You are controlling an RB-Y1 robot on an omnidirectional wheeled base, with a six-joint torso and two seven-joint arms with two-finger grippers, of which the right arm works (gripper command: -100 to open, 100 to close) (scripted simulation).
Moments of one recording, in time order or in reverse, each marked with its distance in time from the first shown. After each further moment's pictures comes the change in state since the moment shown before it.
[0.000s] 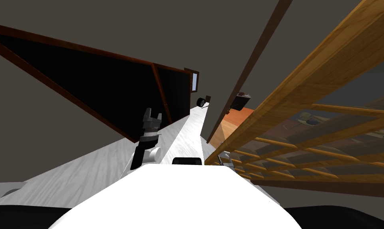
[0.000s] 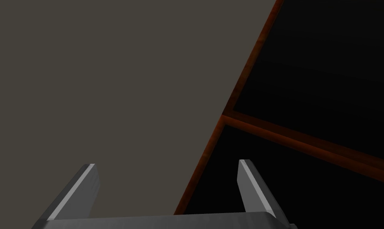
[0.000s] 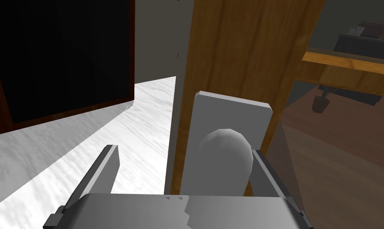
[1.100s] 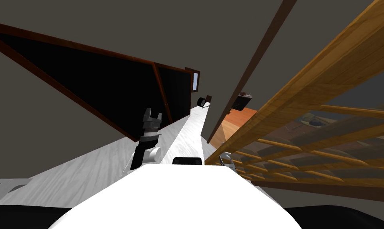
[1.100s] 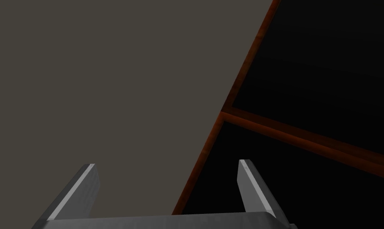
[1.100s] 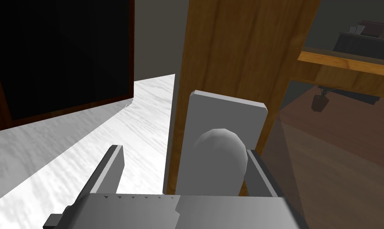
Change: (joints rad) arm 0.007 -0.010 -0.006 0.012 -0.006 -0.012 -0.011
